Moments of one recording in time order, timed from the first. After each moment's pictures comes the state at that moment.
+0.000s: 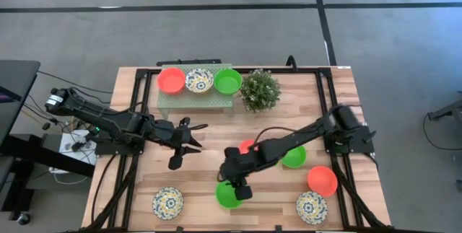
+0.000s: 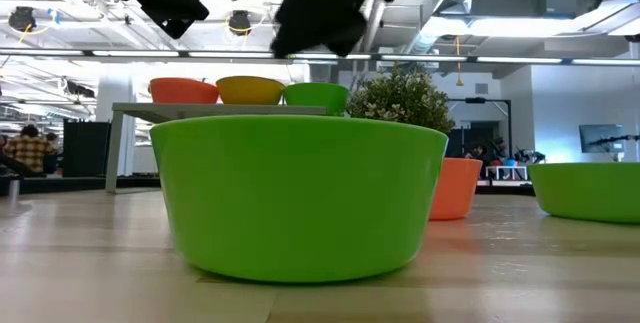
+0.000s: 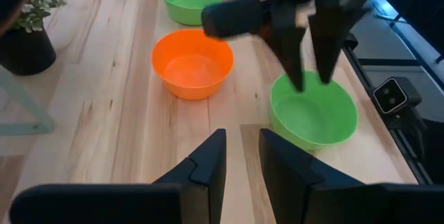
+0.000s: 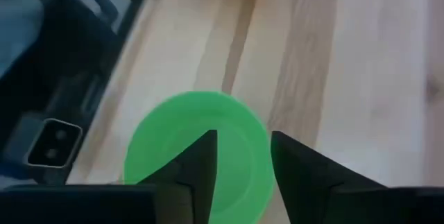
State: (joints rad) left arm -0.30 1.03 0.69 -0.22 -0.09 -0.13; right arm 0.34 1.96 1.51 -0.43 -0.04 0.15
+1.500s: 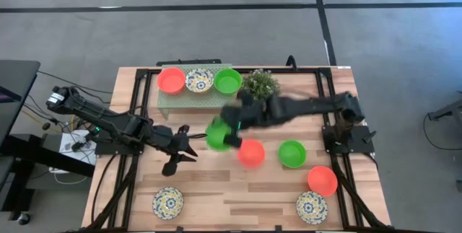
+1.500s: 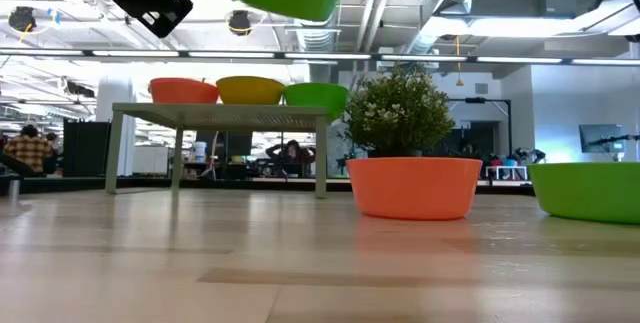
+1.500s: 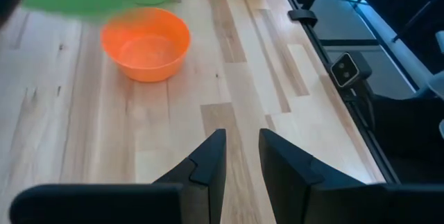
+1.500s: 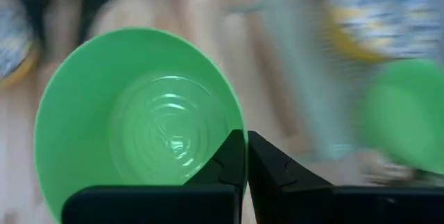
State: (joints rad) left arm -0.37 1.03 0.69 -0.26 -0.02 -0.17; right arm 0.13 1.86 1.94 -0.97 0.40 0.23
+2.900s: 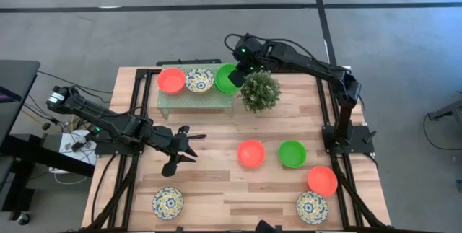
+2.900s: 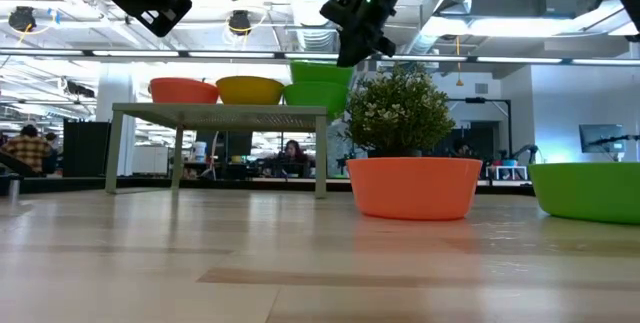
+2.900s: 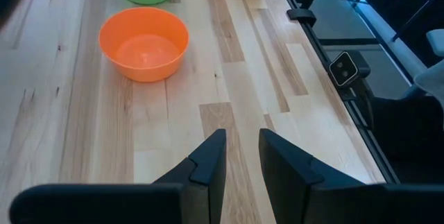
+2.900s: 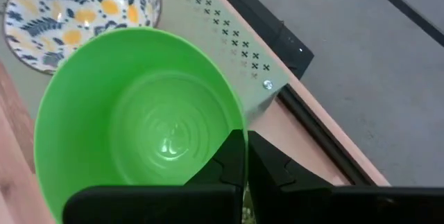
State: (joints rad) left arm -0.38 1.03 0.69 -0.26 -0.03 -0.17; right arm -0.43 1.87 1.87 -0.88 0.13 0.15
